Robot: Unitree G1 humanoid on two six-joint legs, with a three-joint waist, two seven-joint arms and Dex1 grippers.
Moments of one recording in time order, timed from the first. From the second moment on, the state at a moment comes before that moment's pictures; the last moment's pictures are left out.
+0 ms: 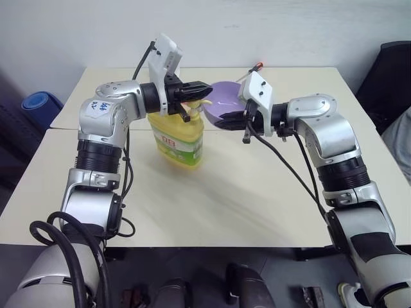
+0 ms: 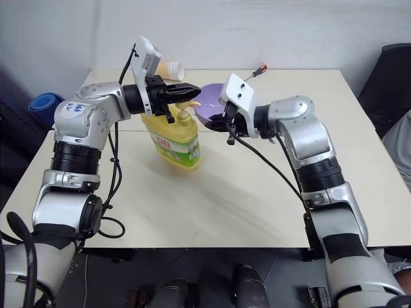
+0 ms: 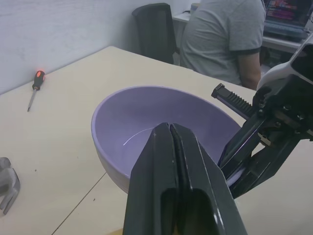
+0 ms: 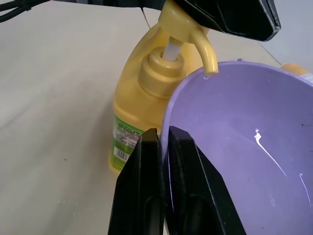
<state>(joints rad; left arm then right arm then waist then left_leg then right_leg) -1.16 0.44 -0.02 0.44 -0.33 0.65 -0.86 -1.06 -0.48 0.19 0.26 0.16 0.46 1.12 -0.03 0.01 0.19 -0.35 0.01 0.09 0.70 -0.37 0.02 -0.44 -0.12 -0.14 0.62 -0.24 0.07</state>
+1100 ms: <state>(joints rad) -1.11 0.40 0.06 0.44 -0.36 0.63 -0.84 -1.06 -0.48 0.19 0.24 0.17 0.48 1.11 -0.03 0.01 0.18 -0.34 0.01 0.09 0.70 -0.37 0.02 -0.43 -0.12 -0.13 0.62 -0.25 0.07</state>
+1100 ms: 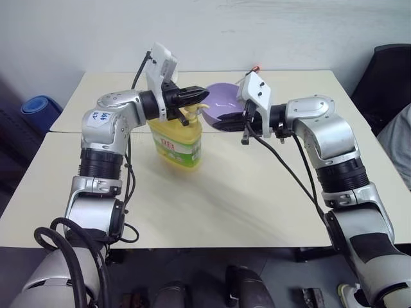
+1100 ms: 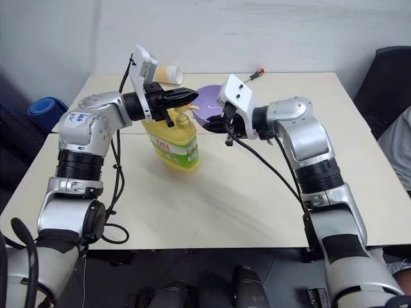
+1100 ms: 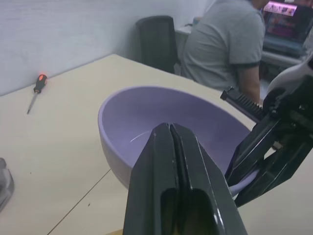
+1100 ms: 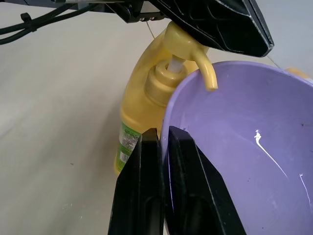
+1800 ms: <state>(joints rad) -0.51 0.77 0.32 0.21 -0.54 0.47 -1.19 -0.53 -0.78 0.02 0.27 0.19 0.20 1.20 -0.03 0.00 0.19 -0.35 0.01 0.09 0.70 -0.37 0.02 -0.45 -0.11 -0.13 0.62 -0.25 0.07</state>
